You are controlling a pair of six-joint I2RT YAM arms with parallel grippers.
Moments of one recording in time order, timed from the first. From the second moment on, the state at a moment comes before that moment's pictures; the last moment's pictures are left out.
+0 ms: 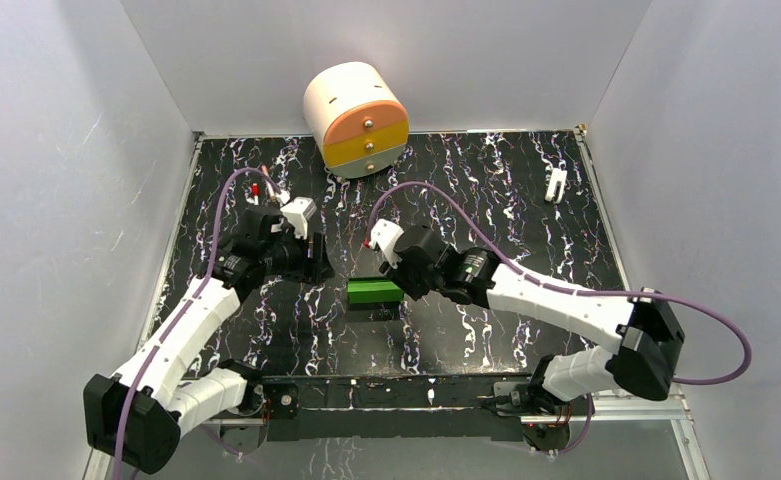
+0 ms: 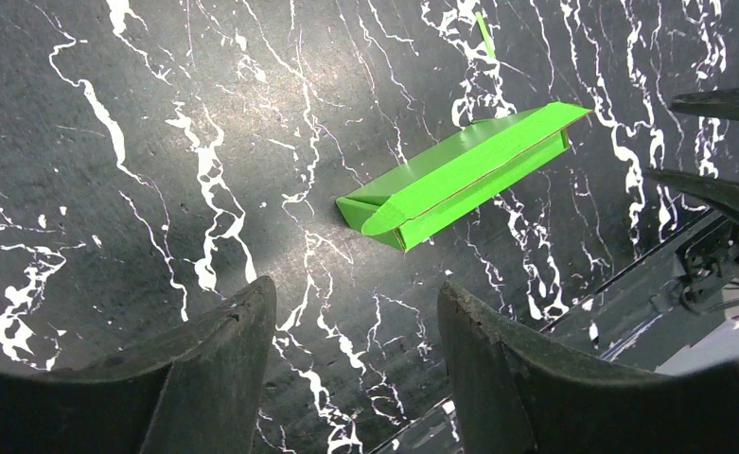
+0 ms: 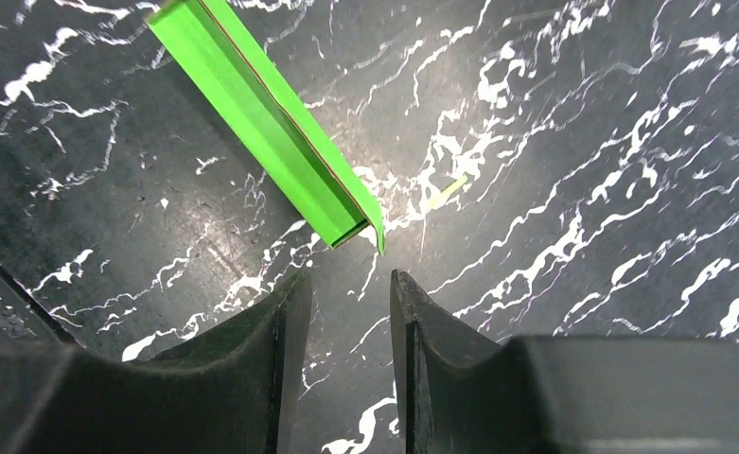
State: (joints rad) left arm -0.37 1.02 0.84 -0.61 0.30 -0.20; right arm 1.06 1.32 1.06 -0.51 0.17 -0.10
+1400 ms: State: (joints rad) left arm -0.49 1.26 0.91 -0.61 0.30 -0.07; right arm 1.02 1.45 1.02 -0.43 0.21 -0.05
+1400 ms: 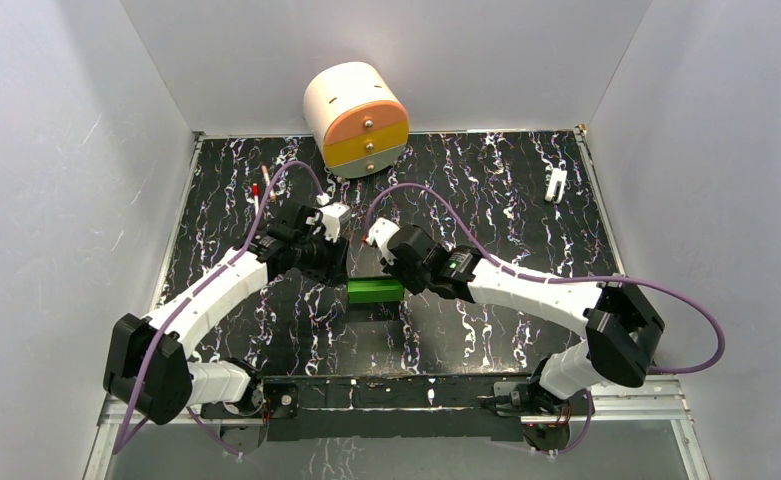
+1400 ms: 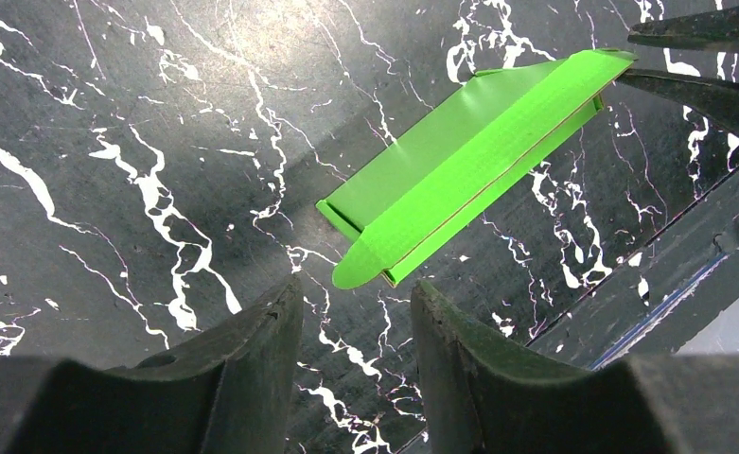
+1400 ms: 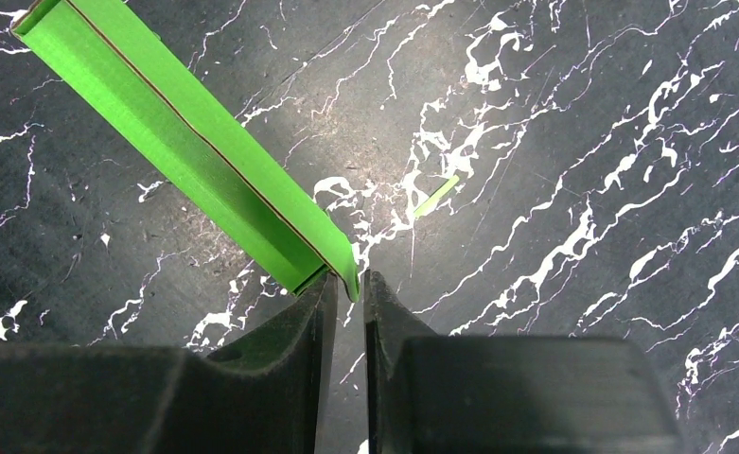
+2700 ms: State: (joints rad) left arm -0.54 1.32 0.93 -0.60 0.24 -0.25; right arm 1.01 1.48 1.05 -0.47 0.15 0.04
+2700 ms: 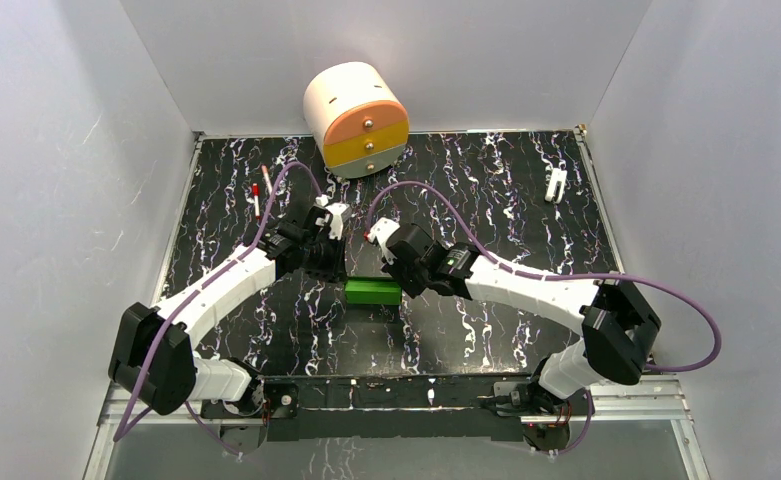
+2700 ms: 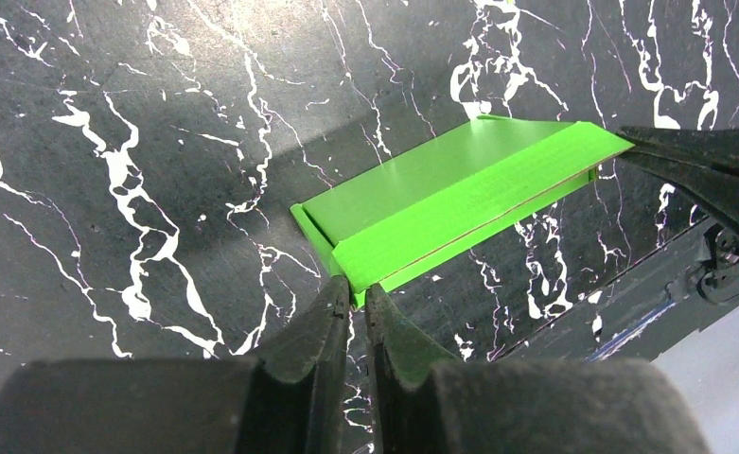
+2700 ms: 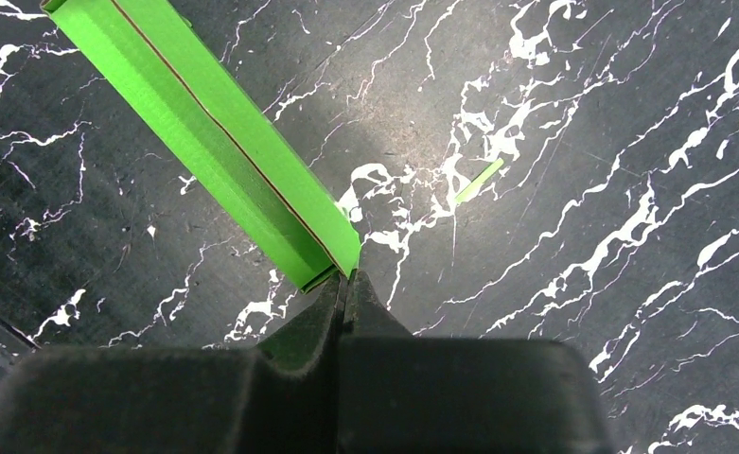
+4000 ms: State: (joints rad) left arm -0.54 1.35 0.97 -0.63 0.17 -0.45; right arm 1.05 1.55 1.14 -0.57 0.22 0.14
